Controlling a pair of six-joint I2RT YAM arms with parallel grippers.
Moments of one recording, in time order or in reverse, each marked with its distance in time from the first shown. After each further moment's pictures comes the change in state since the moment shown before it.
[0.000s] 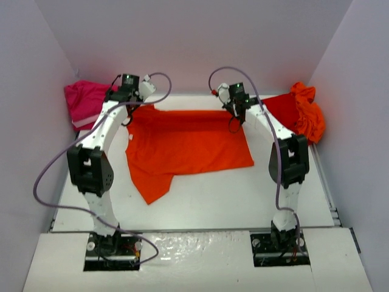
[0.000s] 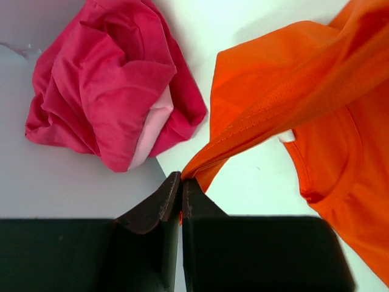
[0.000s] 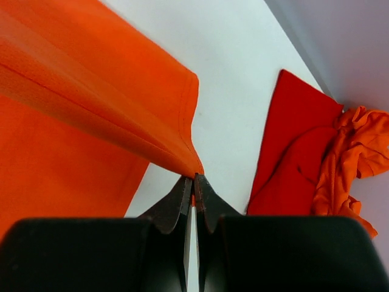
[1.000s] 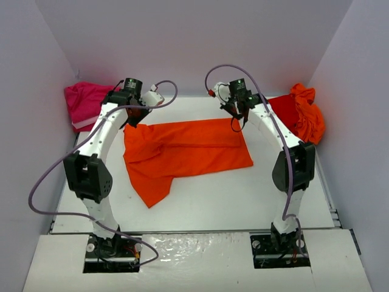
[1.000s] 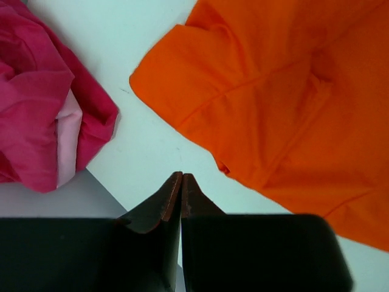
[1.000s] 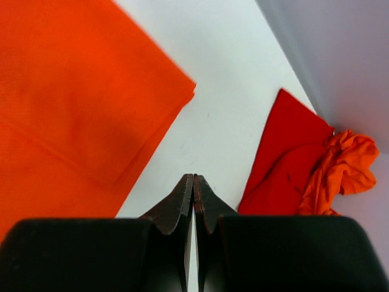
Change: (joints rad) left arm -0.037 -0.049 0.033 -0.278 0.252 -0.046; right arm 0.018 -0.082 0.063 -0.164 -0.097 -0.058
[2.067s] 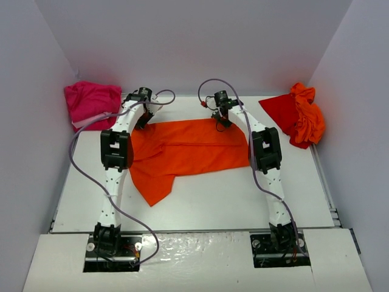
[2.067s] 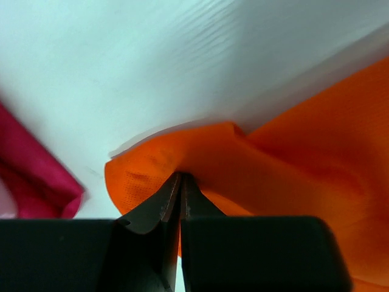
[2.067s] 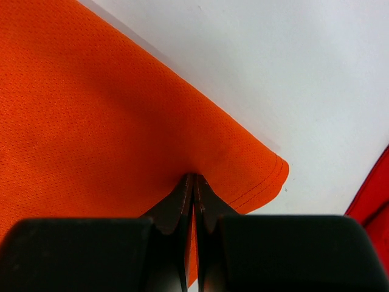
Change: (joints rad) left arm 0.077 0.717 0.522 0.000 -0.152 -0.129; right arm -0.014 0.573 0.388 -0.017 0.054 0.113
